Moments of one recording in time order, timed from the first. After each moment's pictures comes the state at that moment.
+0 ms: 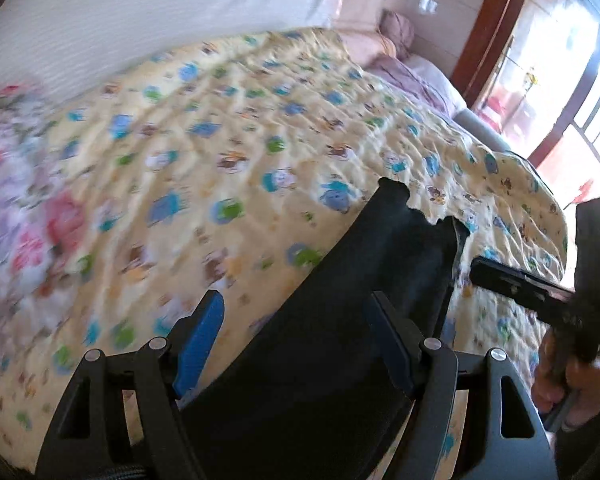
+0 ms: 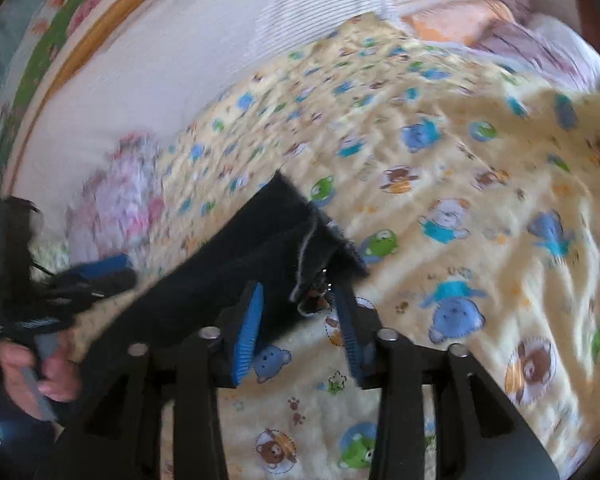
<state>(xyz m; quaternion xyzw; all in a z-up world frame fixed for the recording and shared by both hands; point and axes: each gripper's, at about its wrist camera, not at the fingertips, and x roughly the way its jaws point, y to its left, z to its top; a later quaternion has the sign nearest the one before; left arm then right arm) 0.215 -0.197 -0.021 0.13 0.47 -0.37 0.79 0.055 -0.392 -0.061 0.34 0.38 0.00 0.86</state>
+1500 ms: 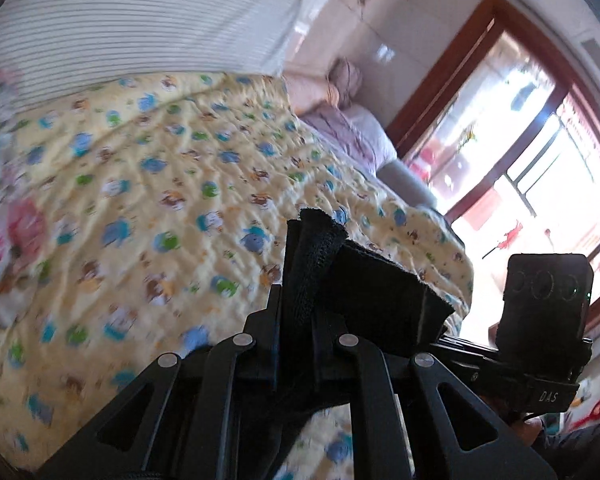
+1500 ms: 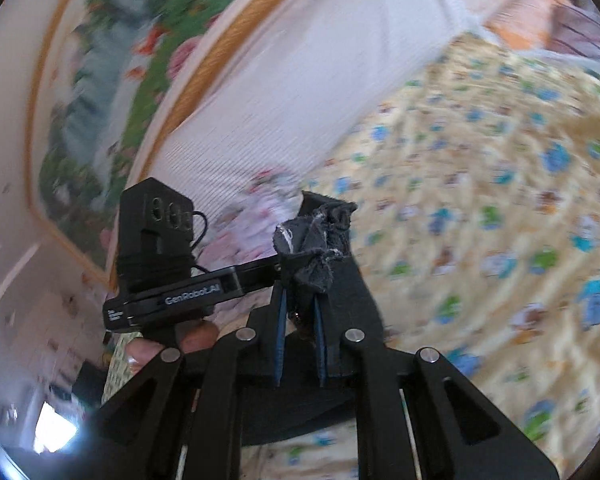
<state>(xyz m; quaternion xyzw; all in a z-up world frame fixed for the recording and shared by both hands) 0.200 -0.152 0.032 -0.01 0.44 -0.46 0.77 0.055 -0.331 0.007 0.40 0.26 0.20 0.86</state>
